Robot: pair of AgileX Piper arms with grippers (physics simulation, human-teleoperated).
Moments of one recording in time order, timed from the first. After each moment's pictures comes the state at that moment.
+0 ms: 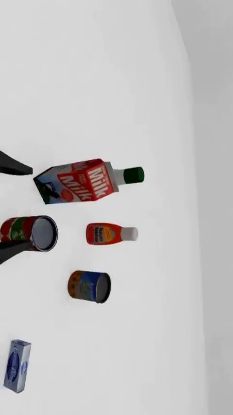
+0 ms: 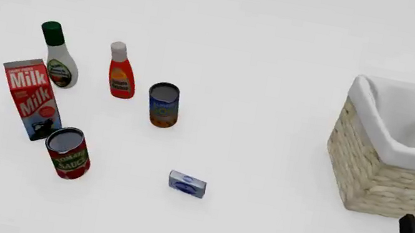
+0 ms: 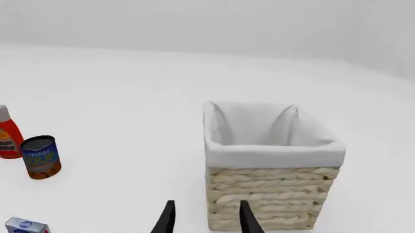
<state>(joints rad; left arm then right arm) 0.03 0.00 0.00 0.05 0.06 -0.04 0.00 0.00 -0.02 -0.05</state>
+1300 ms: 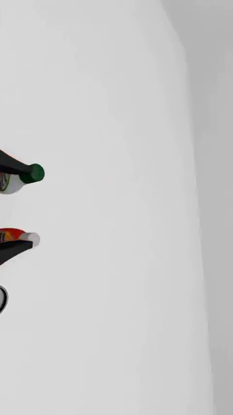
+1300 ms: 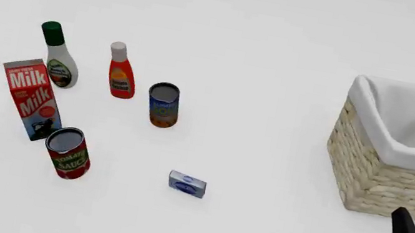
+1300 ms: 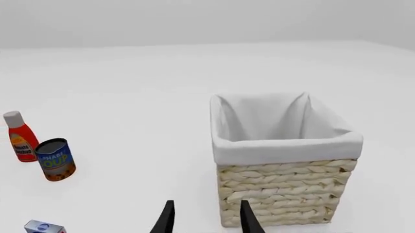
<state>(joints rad) 0.02 1.19 -1.19 0.15 0.08 -0.01 0.12 -0.01 -0.09 0.03</state>
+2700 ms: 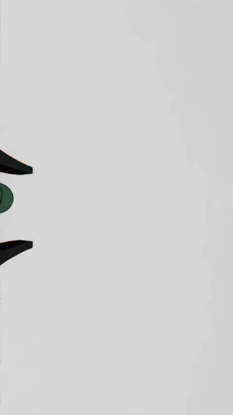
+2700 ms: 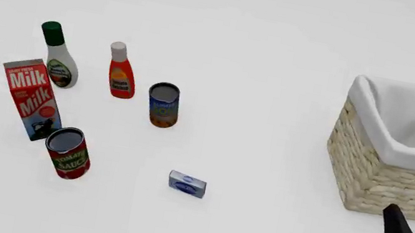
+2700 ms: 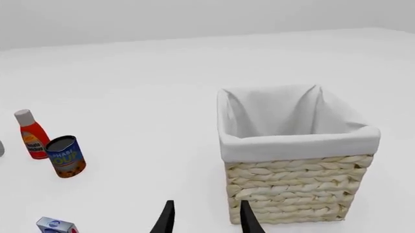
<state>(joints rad) 0.18 2.08 -2.00 0.42 -0.05 0.02 0.20 0.00 -0.15 0.06</state>
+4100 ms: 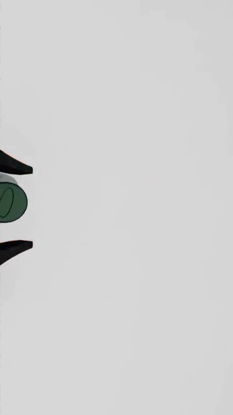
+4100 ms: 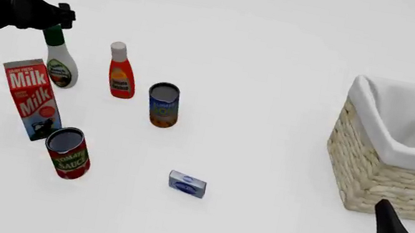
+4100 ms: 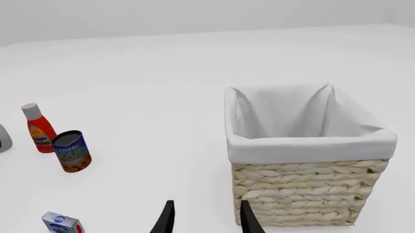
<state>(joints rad) 0.18 2.16 -1.83 0.26 -0.08 0.05 0.30 0.00 -0.23 0.06</state>
